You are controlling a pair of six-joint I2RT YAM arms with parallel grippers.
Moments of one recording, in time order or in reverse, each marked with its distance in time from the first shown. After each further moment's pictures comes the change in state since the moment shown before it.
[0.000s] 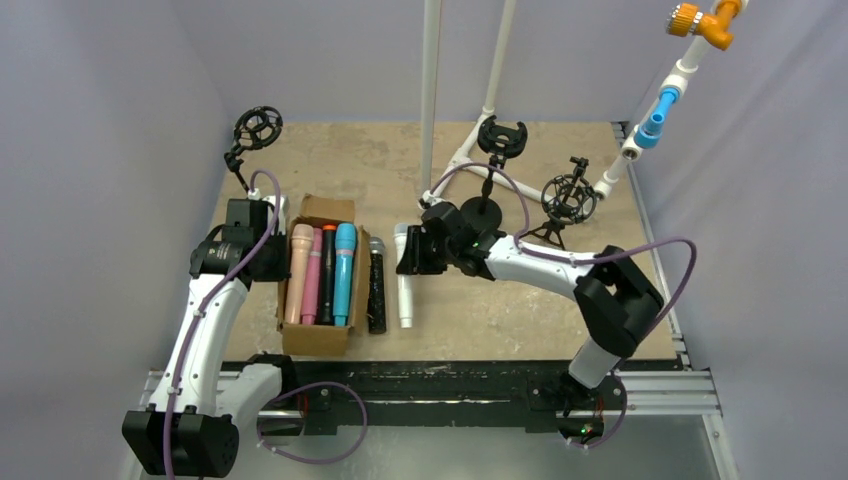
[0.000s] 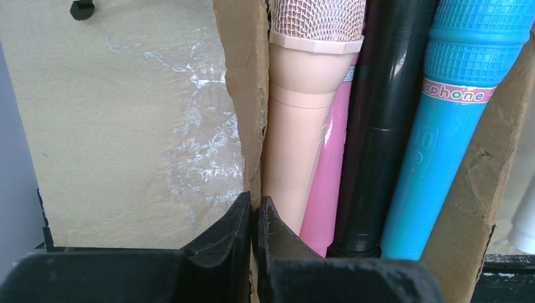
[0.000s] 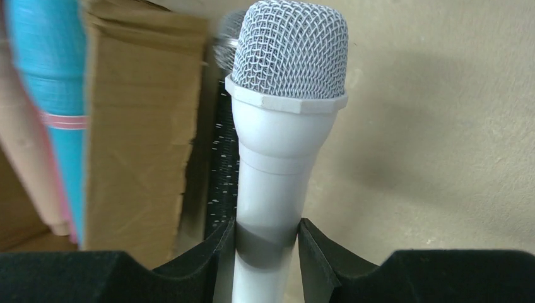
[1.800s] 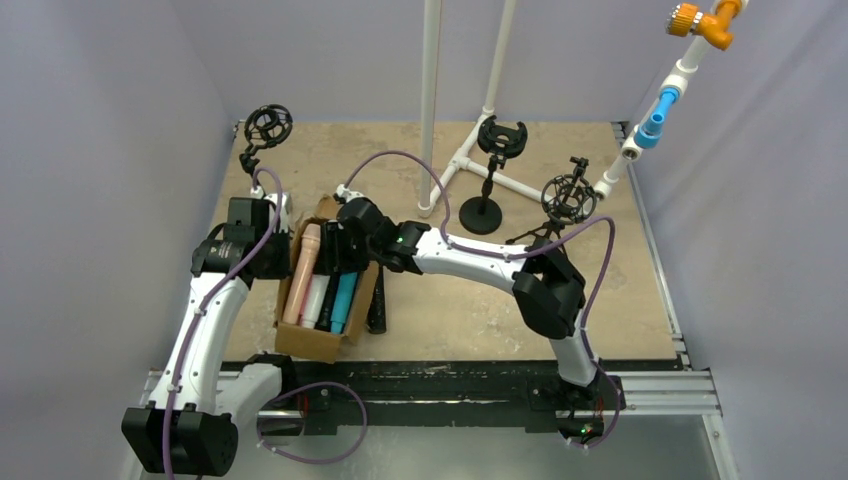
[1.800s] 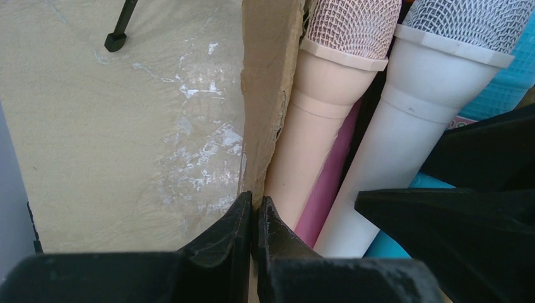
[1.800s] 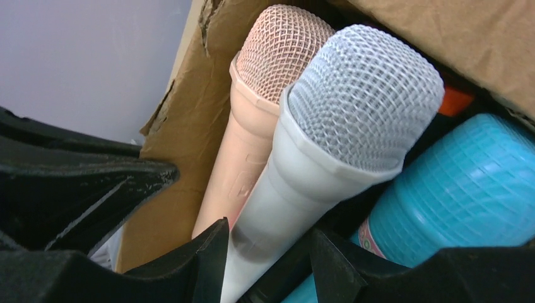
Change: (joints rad) left arm -0.008 0.009 -0.001 0.026 0.021 -0.003; right arm 0.232 0.373 0.567 -0.085 0.021 0.058
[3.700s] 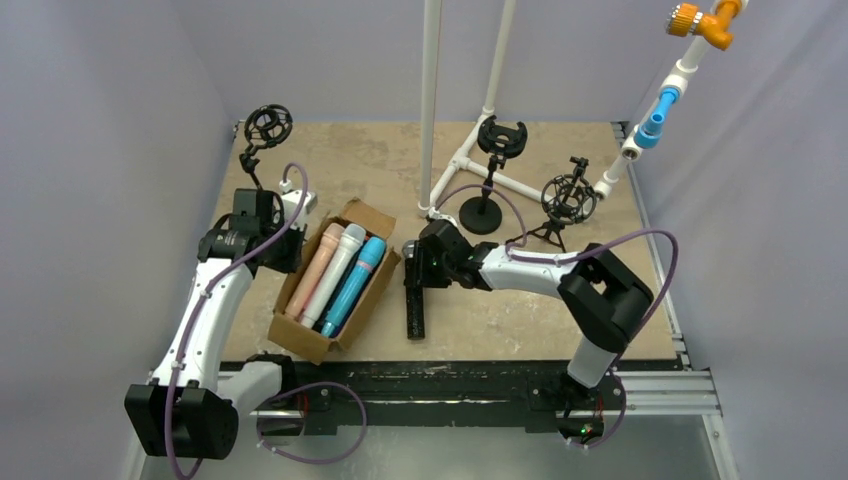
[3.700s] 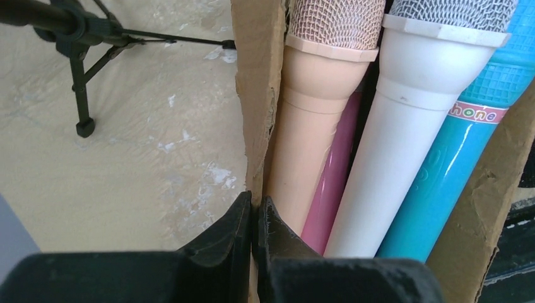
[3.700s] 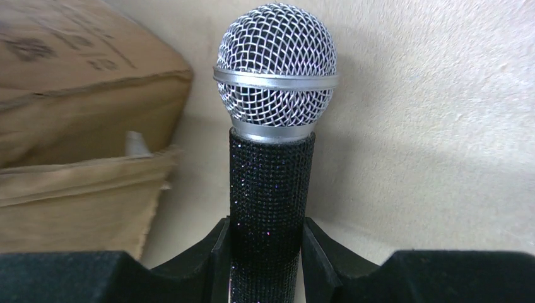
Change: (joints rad) left arm 0.000 0.081 0.012 0.069 0.214 0.315; right arm -0.203 -0.328 -0.670 0.122 0.098 0.006
